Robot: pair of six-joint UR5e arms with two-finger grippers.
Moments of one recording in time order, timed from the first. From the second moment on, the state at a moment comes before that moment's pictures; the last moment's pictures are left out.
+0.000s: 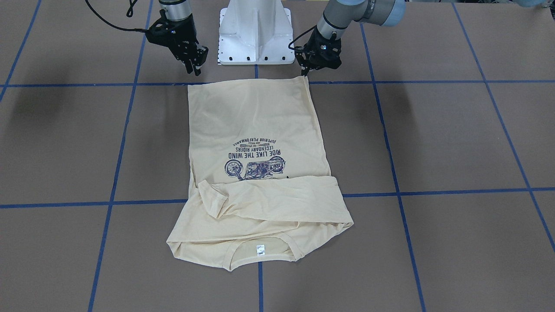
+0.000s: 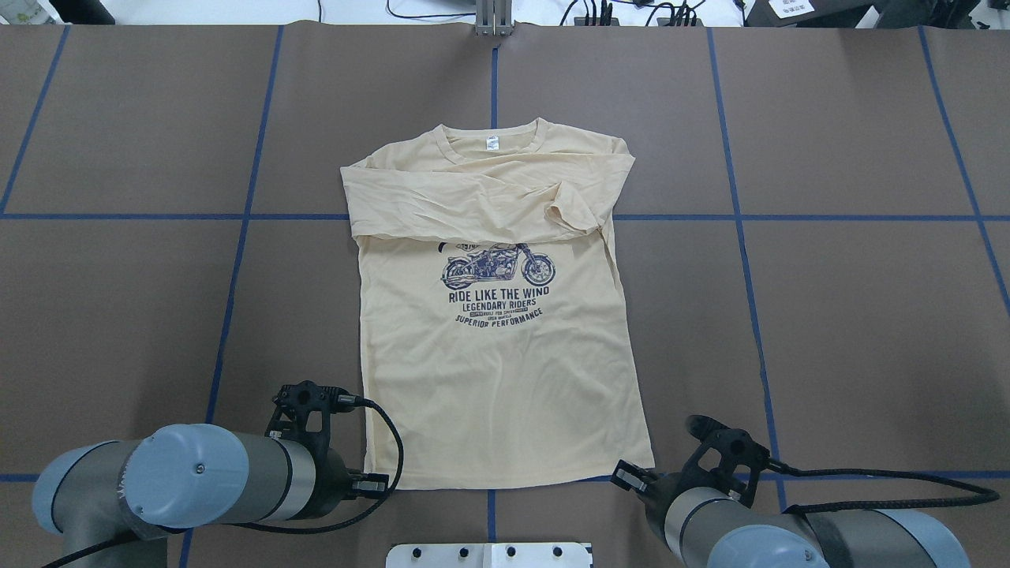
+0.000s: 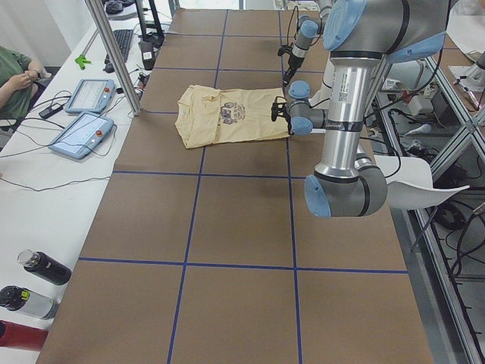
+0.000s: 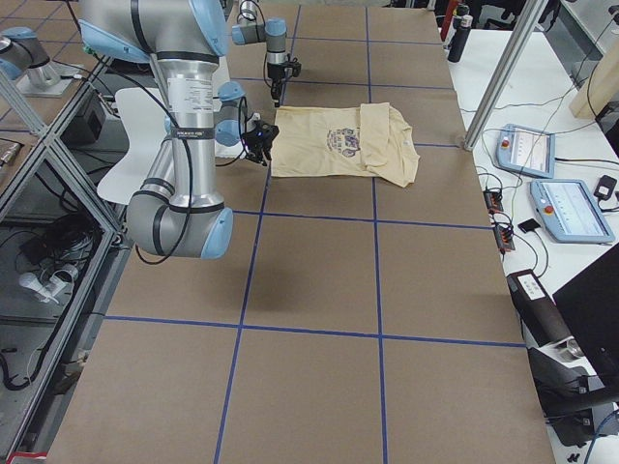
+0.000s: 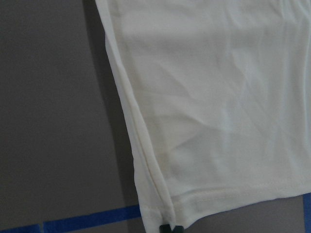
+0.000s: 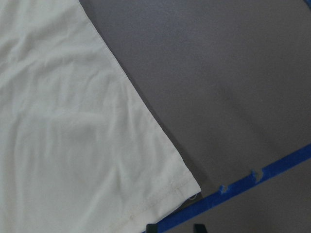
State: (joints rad) left arm -0.18 -1.77 -2.00 -2.01 -1.72 -1.39; right arm 0.00 -1.45 2.17 -1.47 1.30 2.06
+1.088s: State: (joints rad) left arm -0.18 -1.77 -2.02 -2.01 -1.72 -1.39; right arm 0.02 -1.54 2.11 -1.30 1.27 1.96
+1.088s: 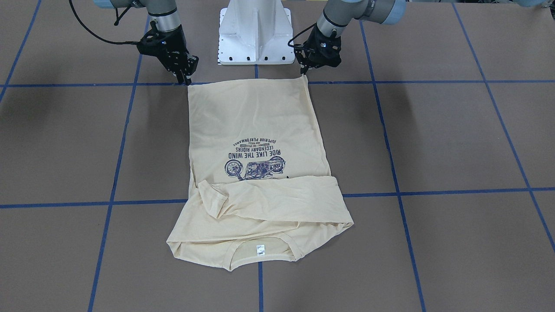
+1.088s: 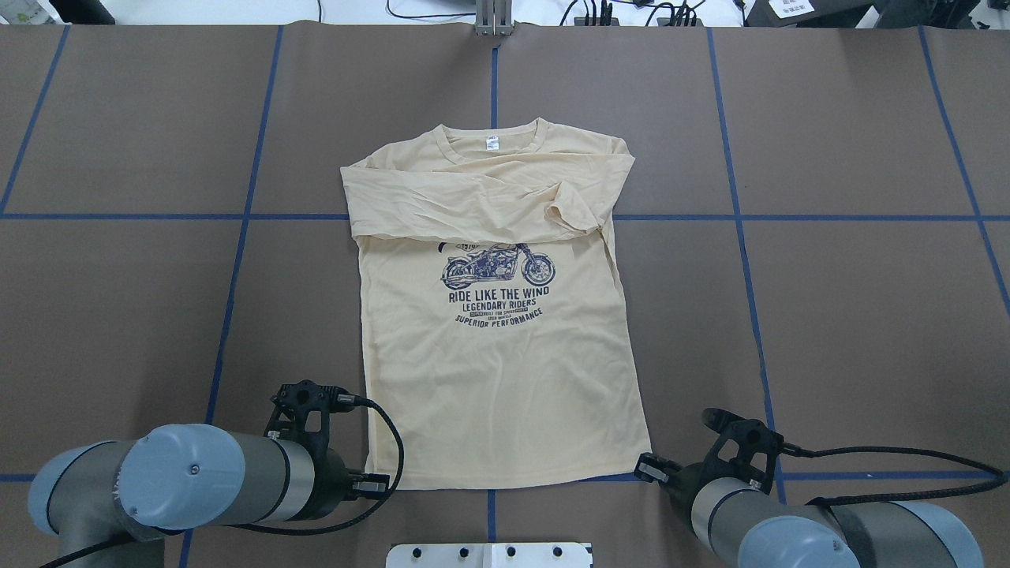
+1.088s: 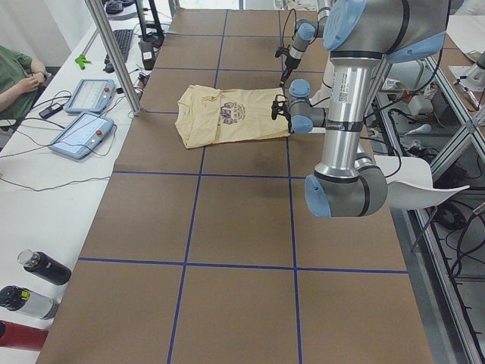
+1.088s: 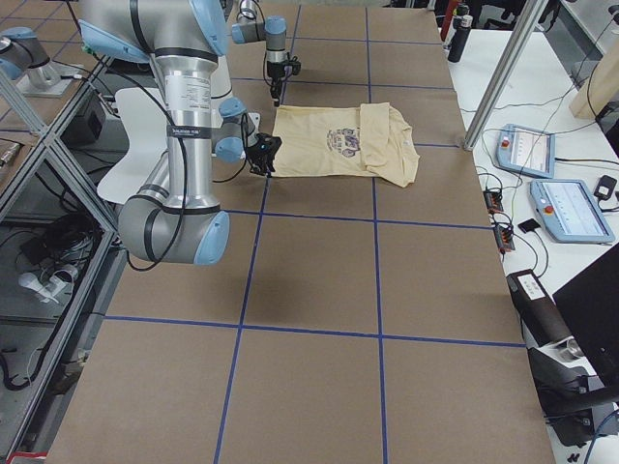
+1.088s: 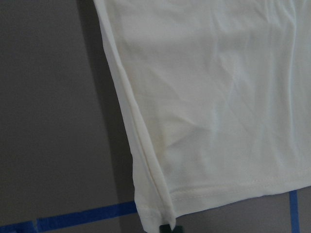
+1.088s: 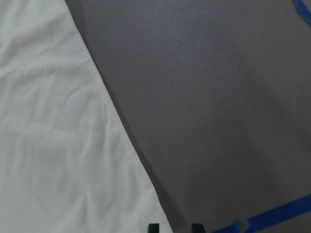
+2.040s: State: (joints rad) left arm -0.17 -1.77 -2.07 -1.94 -1.74 -1.39; right arm 0.01 -1.52 2.08 -1.29 1.24 1.96
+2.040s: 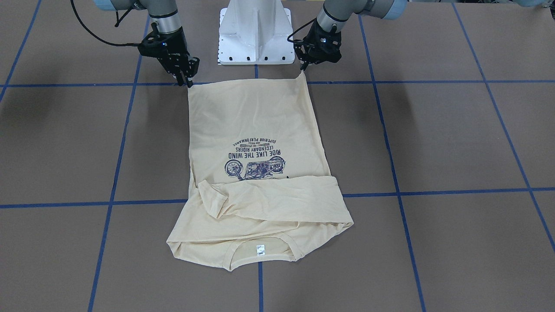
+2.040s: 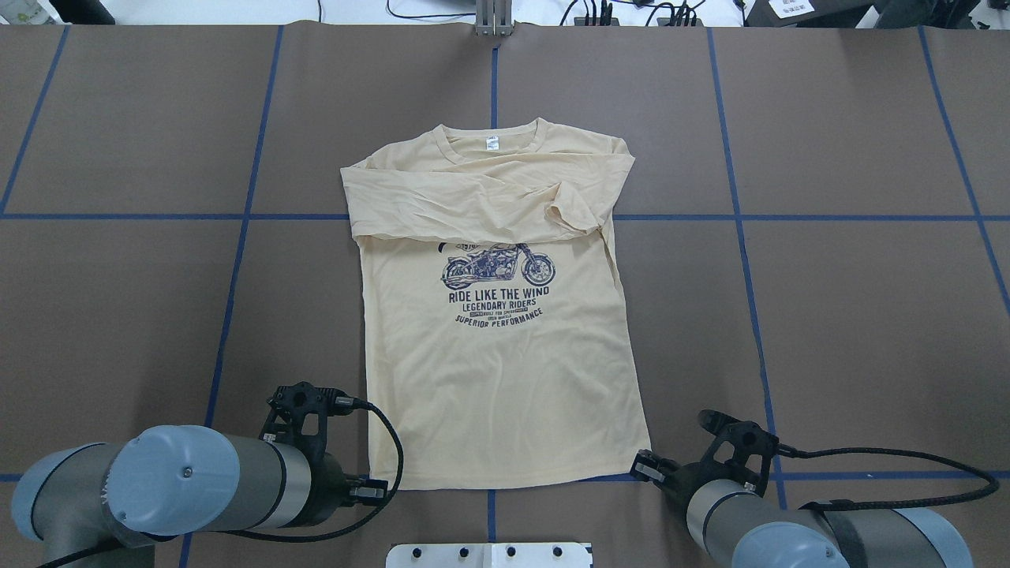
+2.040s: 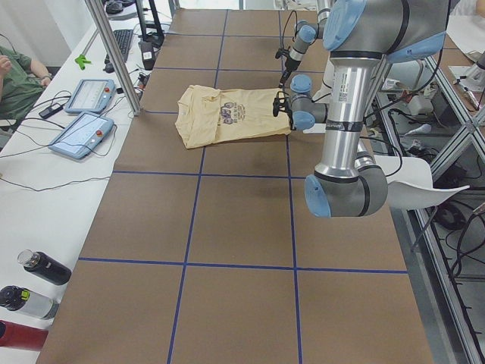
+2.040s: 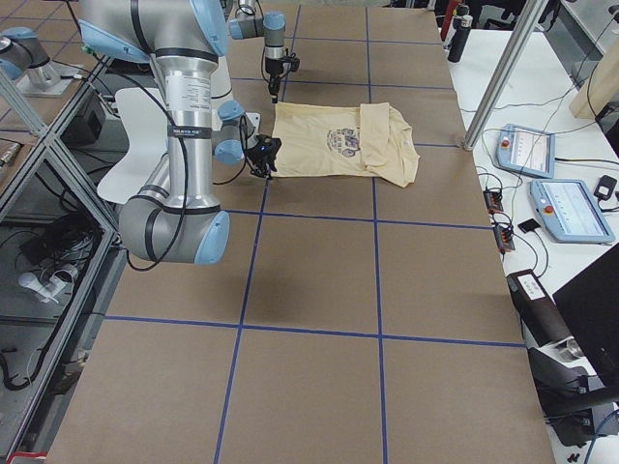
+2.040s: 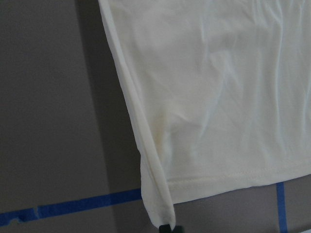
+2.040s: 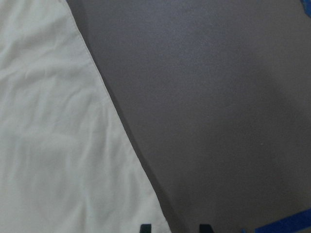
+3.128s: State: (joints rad) left arm -0.17 -1.77 -2.07 -1.93 -1.74 -1.39; right arm 0.02 -1.49 2.06 -1.29 1.22 1.97
